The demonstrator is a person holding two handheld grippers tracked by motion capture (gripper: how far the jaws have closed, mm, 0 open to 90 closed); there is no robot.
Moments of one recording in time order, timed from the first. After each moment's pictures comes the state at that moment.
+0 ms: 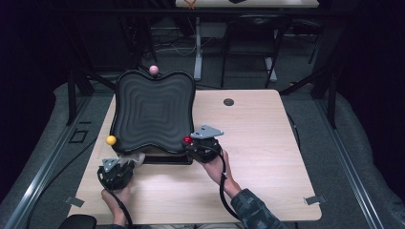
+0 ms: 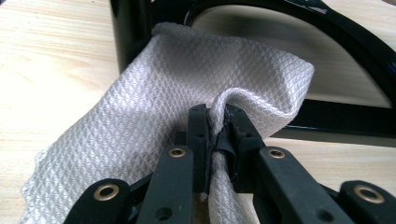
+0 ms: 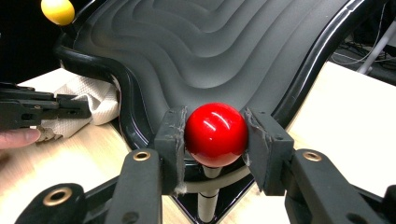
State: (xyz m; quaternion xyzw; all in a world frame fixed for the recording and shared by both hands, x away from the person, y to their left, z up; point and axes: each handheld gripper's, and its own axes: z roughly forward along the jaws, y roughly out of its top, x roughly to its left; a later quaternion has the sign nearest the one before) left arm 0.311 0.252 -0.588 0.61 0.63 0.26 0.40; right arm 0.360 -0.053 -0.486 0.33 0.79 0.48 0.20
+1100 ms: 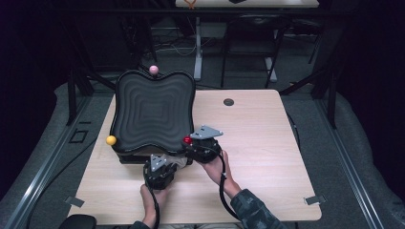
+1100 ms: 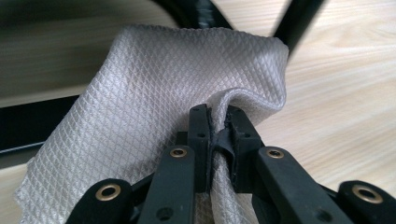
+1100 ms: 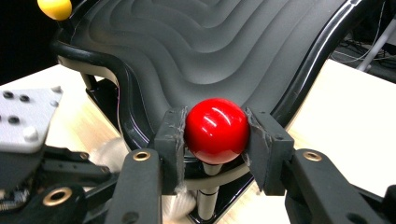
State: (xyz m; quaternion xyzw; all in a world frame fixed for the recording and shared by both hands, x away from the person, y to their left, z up) left arm 0.317 0.131 -0.587 0.73 0.50 0.19 0.42; right arm 0.359 -0.052 -0.488 0.33 0.79 0.47 0.20
